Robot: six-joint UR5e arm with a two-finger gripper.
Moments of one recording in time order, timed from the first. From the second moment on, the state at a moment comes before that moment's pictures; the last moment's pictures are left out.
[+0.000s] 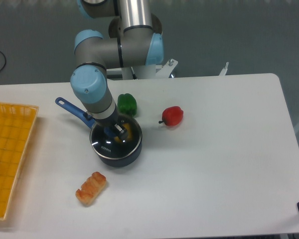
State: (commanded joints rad) arm 2.17 -1.84 -1.77 -1.18 1.66 0.92
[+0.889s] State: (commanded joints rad) arm 2.17 -1.85 -1.77 -1.17 1.67 0.91
